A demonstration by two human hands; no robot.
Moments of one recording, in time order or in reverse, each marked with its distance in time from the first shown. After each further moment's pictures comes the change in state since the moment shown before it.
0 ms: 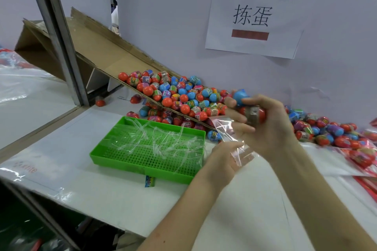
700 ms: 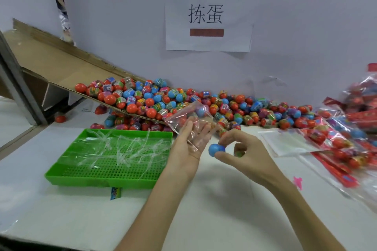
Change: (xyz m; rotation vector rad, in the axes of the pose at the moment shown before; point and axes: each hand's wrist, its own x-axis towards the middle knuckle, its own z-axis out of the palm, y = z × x) left_hand 0.000 0.017 0.002 -0.200 0.132 0.144; right_hand -0.075 0.034 -0.085 -1.282 0.478 -0.243
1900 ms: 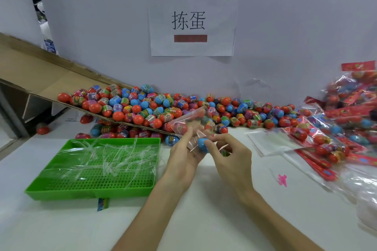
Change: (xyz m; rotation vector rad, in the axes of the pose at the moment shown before) left_hand -0.007 -0.018 0.008 0.240 -0.079 -0.042; right_hand -0.003 0.013 0.035 0.065 0.476 -0.100
